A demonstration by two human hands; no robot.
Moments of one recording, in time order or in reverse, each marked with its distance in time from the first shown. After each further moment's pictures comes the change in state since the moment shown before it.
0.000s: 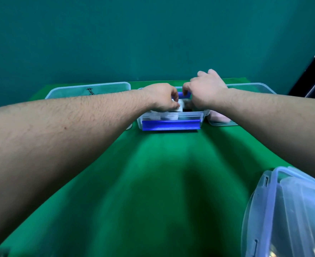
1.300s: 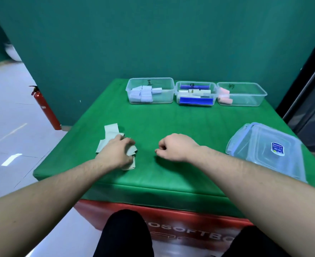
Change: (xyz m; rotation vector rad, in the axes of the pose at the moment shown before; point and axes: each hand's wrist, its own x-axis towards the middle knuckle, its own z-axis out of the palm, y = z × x) left_hand -0.451 -0.045 0.051 -0.102 0.050 -0.422; right_hand -0.294 -0.250 -0.157 0.571 -0.194 -0.237
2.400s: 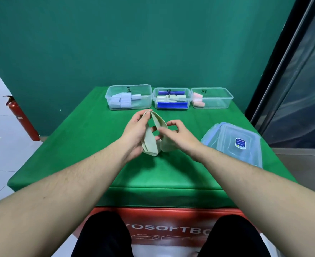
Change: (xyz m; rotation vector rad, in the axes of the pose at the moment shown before) left_hand 0.000 0.157 -0.024 -1.668 -0.029 -0.107; right_hand -0.063 0.054 -0.019 1.169 0.269 0.321
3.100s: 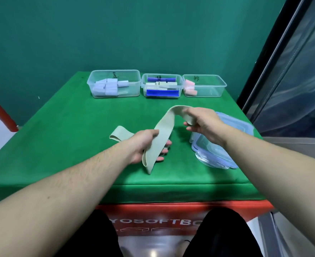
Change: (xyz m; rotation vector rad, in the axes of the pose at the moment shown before) left_hand 0.028 -0.057 0.012 0.363 -0.224 -0.519; right_hand 0.027 0.024 -0.082 0.249 0.258 0.141
